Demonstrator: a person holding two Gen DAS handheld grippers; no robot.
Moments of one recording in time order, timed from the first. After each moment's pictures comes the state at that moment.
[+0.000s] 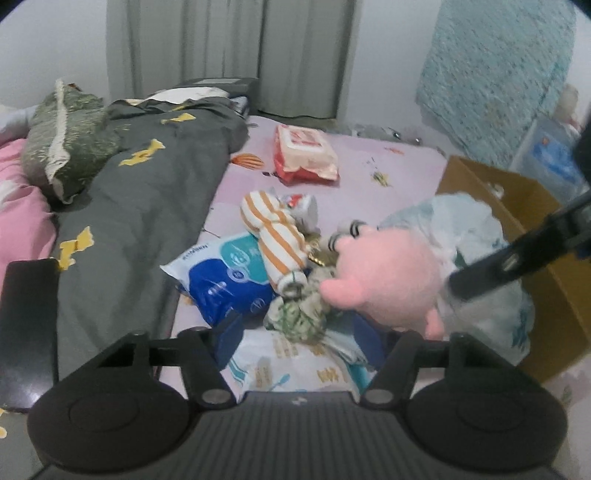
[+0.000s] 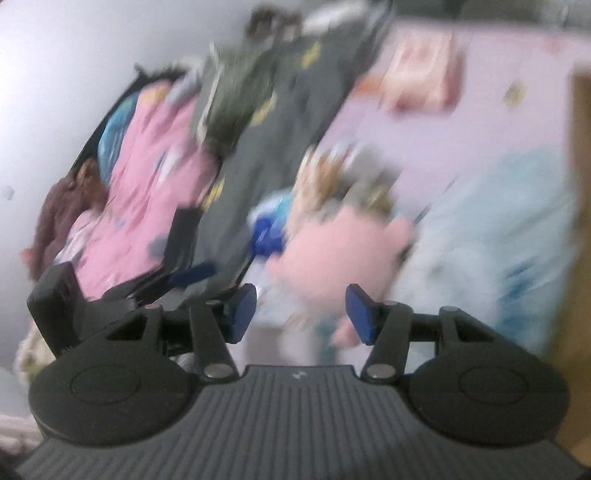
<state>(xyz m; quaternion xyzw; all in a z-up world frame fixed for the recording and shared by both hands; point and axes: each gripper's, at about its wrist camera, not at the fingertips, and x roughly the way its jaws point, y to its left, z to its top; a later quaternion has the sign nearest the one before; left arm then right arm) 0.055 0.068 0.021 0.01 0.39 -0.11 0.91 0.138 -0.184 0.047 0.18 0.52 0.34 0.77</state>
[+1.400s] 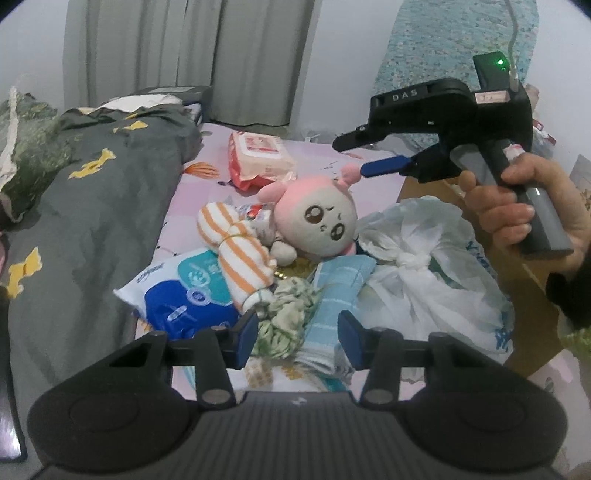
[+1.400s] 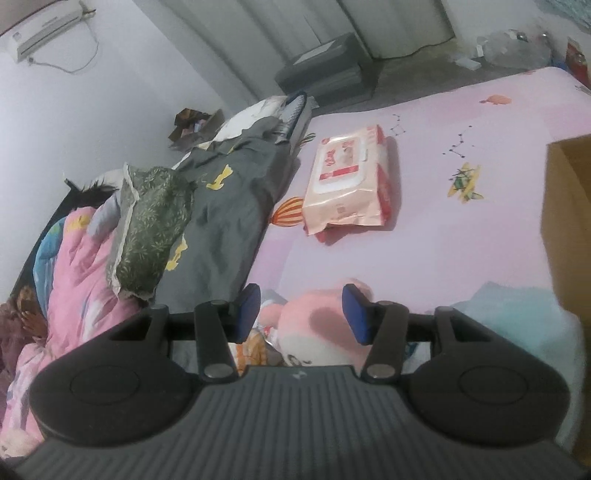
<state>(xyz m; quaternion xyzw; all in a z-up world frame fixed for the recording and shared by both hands) 0.079 0.071 0.010 -0.01 0.37 -0.19 0.91 0.256 -0.183 0.022 0.25 0.40 0.17 0.87</state>
